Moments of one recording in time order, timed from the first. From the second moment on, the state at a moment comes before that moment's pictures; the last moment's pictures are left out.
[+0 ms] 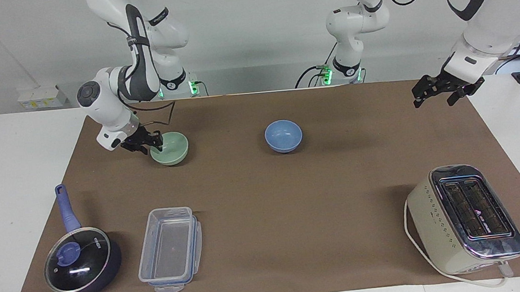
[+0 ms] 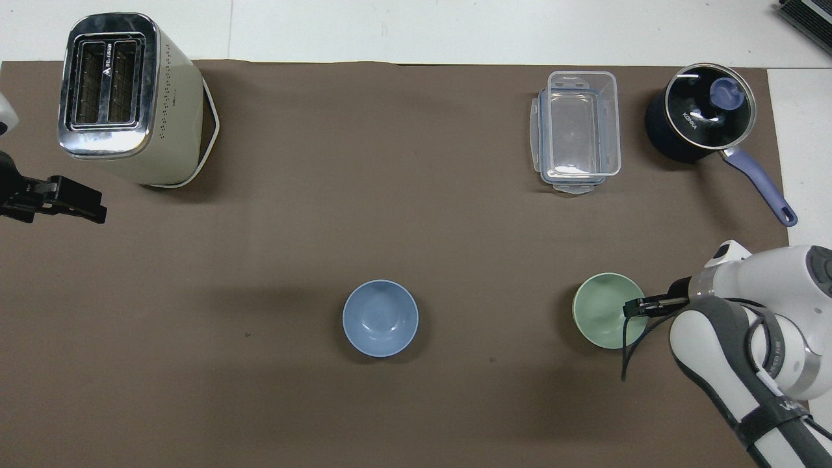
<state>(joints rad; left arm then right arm) 0.01 0.08 -0.03 -1.54 -0.02 1.53 0.06 -0.18 -0.06 0.07 -2.43 0.18 2.23 -0.29</state>
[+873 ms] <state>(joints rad) 0.01 0.08 -0.03 -1.53 -0.02 1.53 0.05 -0.16 -0.07 0.08 -2.33 0.25 2.11 -0.25</state>
